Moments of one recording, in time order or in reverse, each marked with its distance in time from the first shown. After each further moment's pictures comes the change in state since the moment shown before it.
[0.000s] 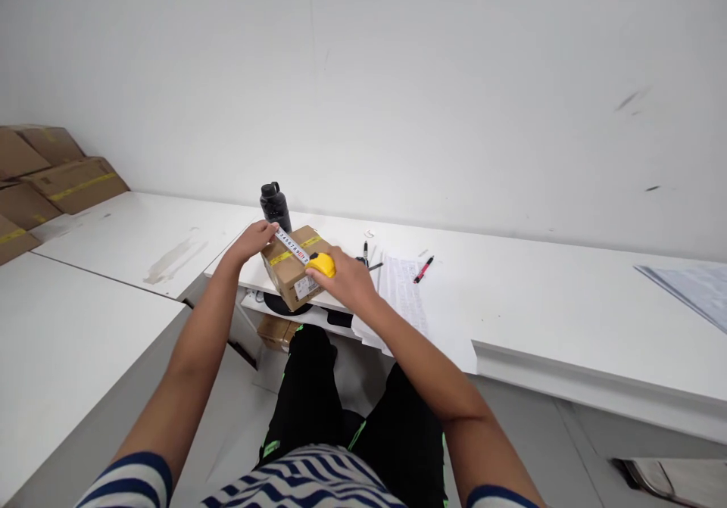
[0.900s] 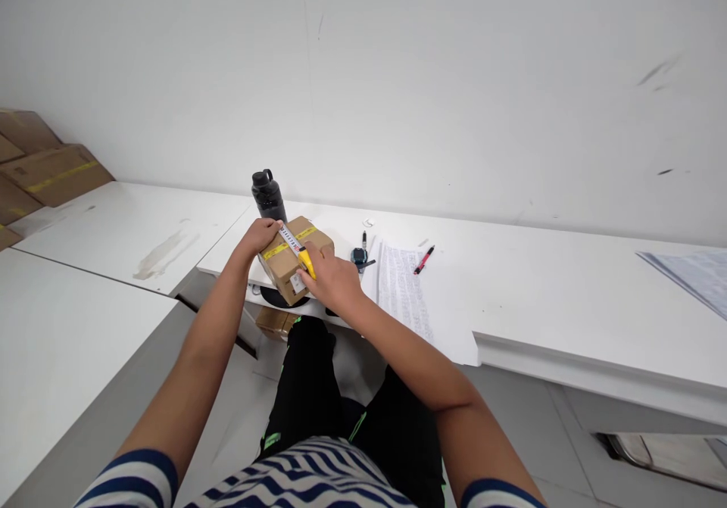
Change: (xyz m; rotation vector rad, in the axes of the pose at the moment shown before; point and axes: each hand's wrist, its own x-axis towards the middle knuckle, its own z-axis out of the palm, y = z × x) left_hand 0.034 -0.030 0.043 -0.052 -0.036 -0.035; right_hand -0.005 -0.027 0.016 -0.541 -0.131 -0.057
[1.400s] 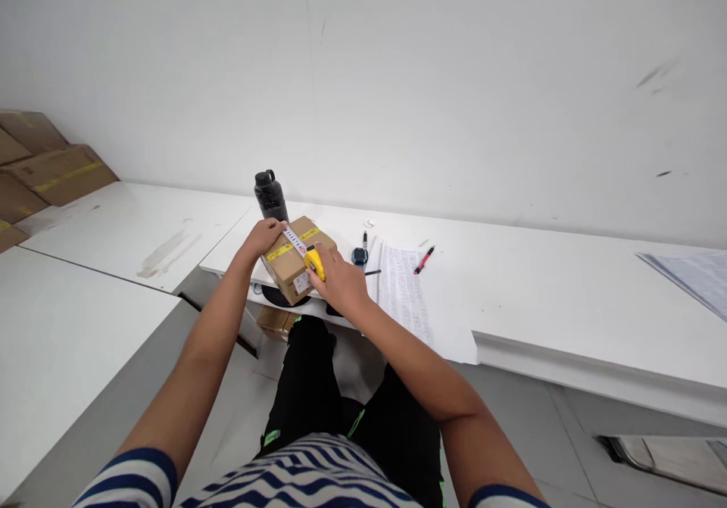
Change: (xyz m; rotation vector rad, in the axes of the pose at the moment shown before) left_hand -0.011 0.001 0.005 -0.072 0.022 0.028; right_hand -0.011 0.009 0.012 0.085 0.048 0.058
